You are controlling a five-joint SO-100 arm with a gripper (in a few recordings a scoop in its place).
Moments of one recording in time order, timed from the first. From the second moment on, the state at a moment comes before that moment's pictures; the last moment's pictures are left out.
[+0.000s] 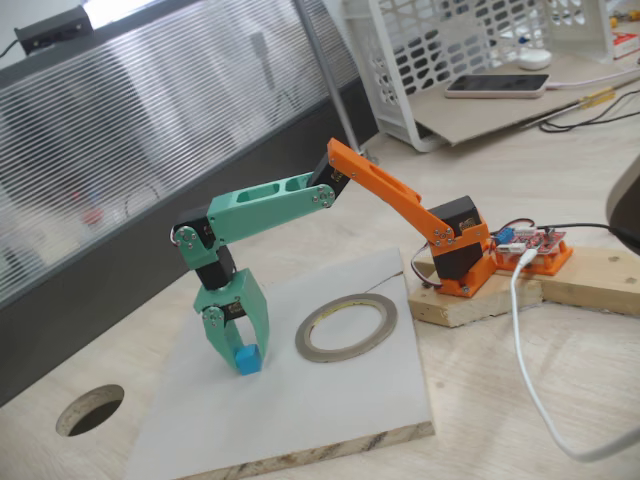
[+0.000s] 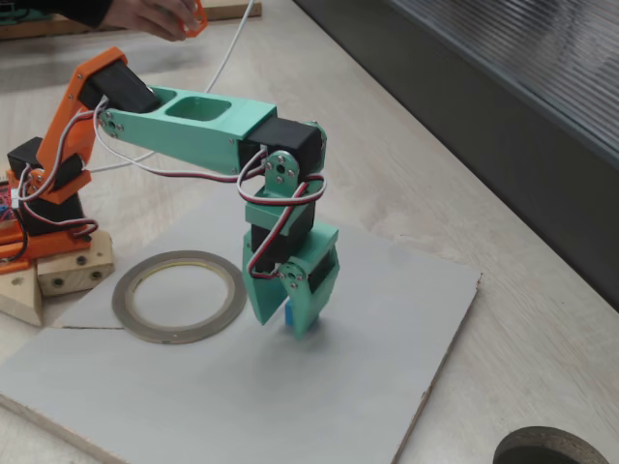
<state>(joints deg) -6.4 52.6 52.3 94.5 100.7</state>
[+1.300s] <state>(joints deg) -6.1 57.4 52.6 80.7 100.7</state>
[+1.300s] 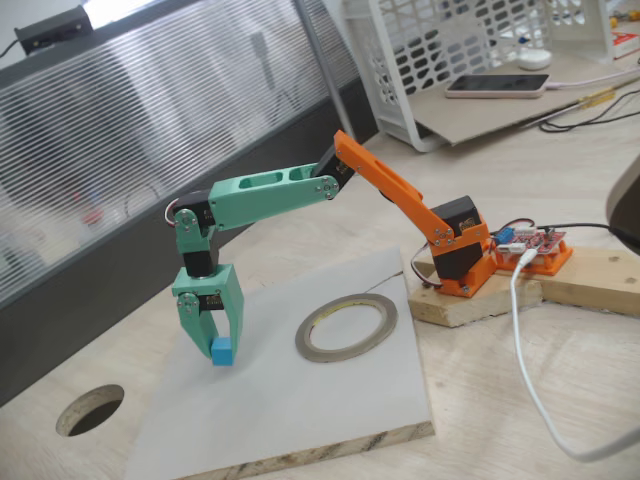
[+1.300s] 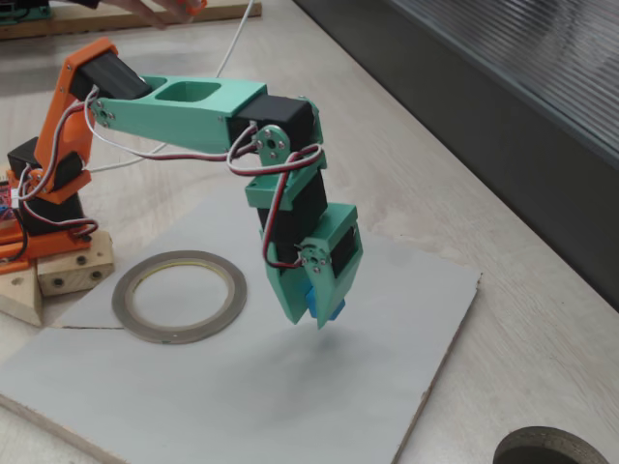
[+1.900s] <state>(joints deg) -6.0 81.4 75.3 80.7 100.4</state>
